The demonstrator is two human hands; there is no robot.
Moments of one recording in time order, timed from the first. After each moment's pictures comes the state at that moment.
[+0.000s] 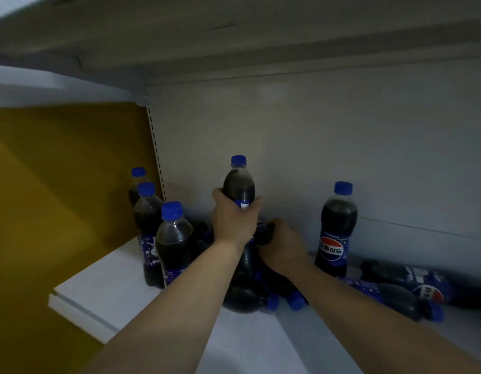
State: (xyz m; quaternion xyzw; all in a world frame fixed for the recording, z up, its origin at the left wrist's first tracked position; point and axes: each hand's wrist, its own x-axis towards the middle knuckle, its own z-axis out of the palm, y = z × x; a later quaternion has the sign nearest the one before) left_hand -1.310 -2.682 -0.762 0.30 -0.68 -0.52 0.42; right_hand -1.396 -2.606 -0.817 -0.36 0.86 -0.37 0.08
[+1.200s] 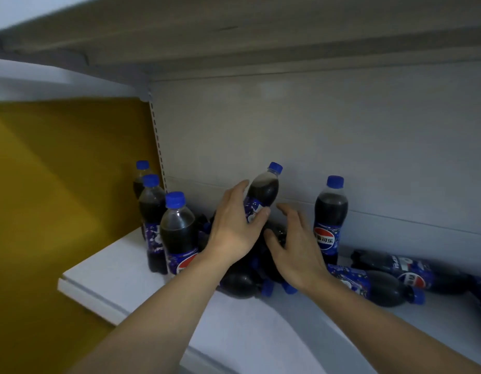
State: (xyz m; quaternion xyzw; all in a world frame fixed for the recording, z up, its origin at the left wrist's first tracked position) left_hand -1.270 -2.661 -0.771 0.20 -0.84 -0.32 0.39; right_hand -1.360 -2.540 -0.810 -0.45 0.77 -0.45 -0.07
